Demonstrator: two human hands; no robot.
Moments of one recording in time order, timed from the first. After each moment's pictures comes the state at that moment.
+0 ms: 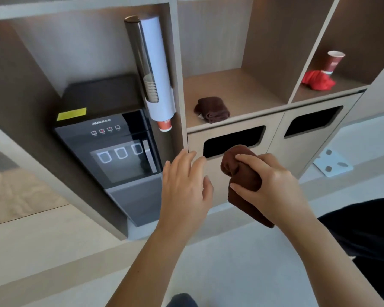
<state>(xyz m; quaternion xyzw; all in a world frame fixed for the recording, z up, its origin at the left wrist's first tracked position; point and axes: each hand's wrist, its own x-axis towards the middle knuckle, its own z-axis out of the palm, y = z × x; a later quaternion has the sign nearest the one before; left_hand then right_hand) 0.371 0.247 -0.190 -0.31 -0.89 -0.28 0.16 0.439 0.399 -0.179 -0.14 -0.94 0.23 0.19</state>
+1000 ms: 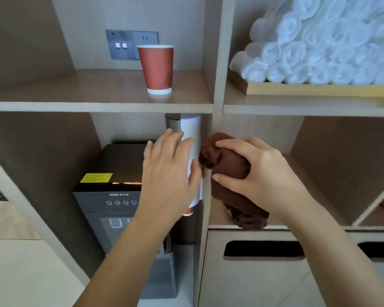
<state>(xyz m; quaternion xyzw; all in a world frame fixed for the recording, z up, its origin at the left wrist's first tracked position) 0.160 0.293 -0.067 -0.19 -0.88 -0.23 0.36 0.189 0.456 -0.039 0.11 -0.94 0.26 0.20</state>
